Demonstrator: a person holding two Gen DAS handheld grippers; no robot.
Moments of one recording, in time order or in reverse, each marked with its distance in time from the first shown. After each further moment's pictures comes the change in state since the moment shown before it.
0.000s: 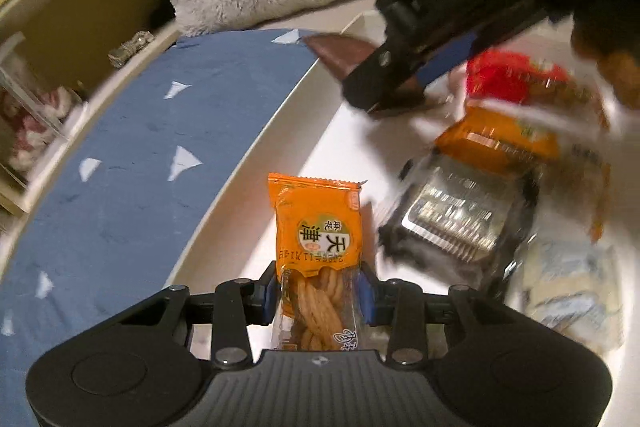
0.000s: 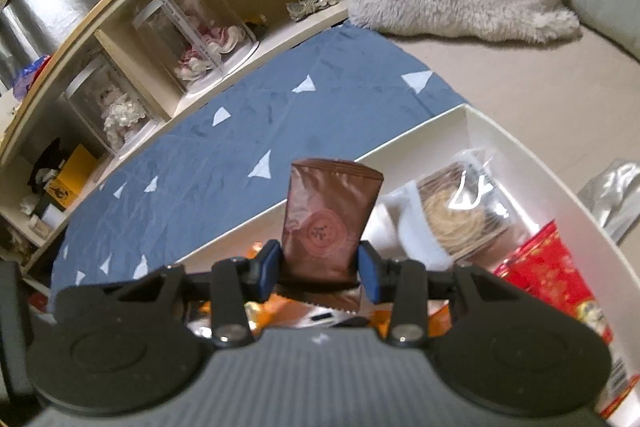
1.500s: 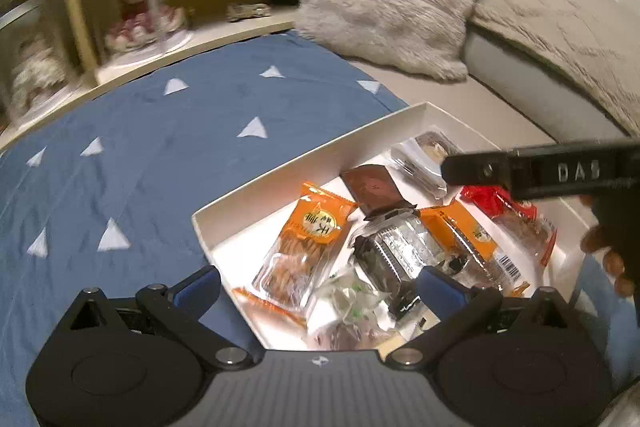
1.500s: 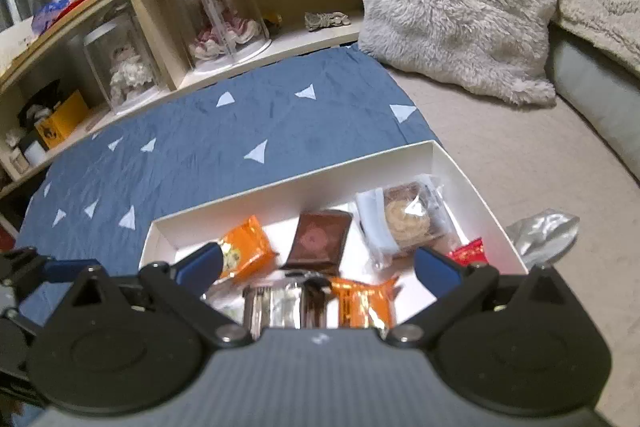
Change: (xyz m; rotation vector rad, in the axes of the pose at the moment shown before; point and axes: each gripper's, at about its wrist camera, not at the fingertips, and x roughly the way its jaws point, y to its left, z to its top) left arm -0.098 0.002 -0.019 -0.531 -0.058 0.039; right arm -0.062 0.024 -0.019 -0.237 -0.024 -0.136
